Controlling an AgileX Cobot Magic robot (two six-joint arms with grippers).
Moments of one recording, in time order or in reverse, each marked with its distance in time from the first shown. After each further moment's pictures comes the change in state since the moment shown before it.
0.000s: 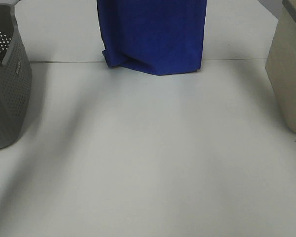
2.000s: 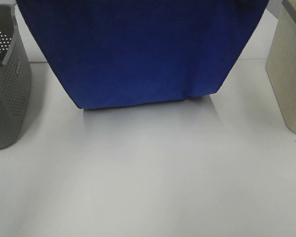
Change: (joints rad) left arm -0.047 -0.893 1.088 -0.299 1.002 -0.116; right arm 0.007 -0.676 0.790 0.331 0.856 -0.054
